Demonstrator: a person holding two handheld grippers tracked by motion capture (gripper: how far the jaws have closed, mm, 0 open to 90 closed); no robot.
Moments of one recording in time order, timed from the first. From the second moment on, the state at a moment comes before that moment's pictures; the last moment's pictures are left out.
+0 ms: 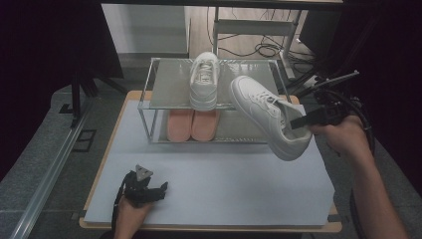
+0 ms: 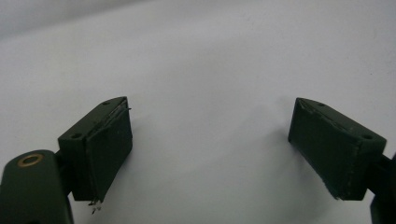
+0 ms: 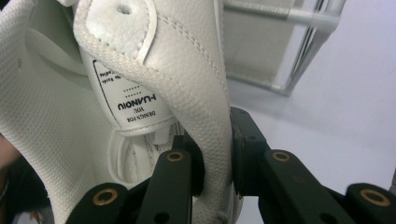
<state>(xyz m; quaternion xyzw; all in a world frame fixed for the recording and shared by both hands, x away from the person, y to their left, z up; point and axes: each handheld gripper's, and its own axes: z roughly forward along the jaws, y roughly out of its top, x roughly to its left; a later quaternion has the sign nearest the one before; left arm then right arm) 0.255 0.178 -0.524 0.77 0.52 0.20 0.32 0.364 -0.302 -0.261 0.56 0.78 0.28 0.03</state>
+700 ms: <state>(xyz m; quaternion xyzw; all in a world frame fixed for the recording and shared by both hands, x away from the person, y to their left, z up) 0.255 0.178 -0.524 0.77 0.52 0.20 0.32 0.409 -0.250 -0.274 0.62 0.73 0.29 0.02</state>
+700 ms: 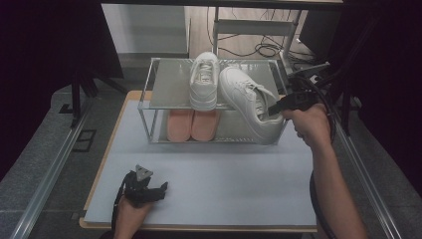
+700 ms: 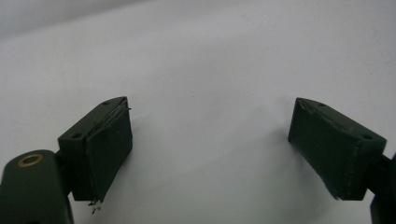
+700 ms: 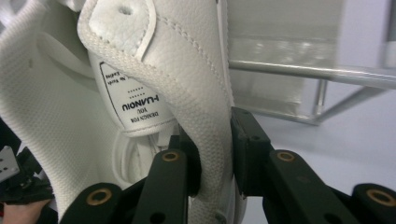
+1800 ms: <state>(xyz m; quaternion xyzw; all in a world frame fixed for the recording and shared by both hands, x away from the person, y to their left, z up) 0.255 0.178 -0.524 0.77 0.52 0.20 0.32 0.405 -0.221 -0.264 0.59 0.71 0.39 0.05</state>
